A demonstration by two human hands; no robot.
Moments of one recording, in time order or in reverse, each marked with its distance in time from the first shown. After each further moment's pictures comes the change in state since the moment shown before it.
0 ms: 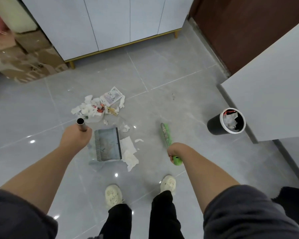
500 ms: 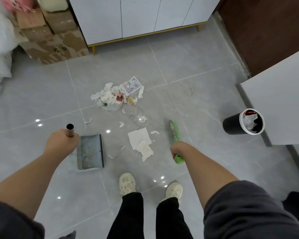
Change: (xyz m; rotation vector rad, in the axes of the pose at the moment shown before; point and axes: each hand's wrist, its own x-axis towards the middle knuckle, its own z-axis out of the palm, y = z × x) left_hand 0.011 -0.175 -0.060 0.101 0.029 -0.099; right_hand -0.010 -0.092 0.095 -0.581 -0.011 -0.021
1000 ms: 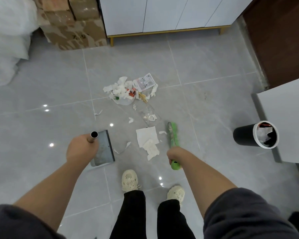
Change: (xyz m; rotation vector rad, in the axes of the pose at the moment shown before) left_hand -0.025 -0.015 0.038 -0.103 0.021 -0.115; right_hand 0.025 -0.061 0.025 0.122 -0.054 -0.024
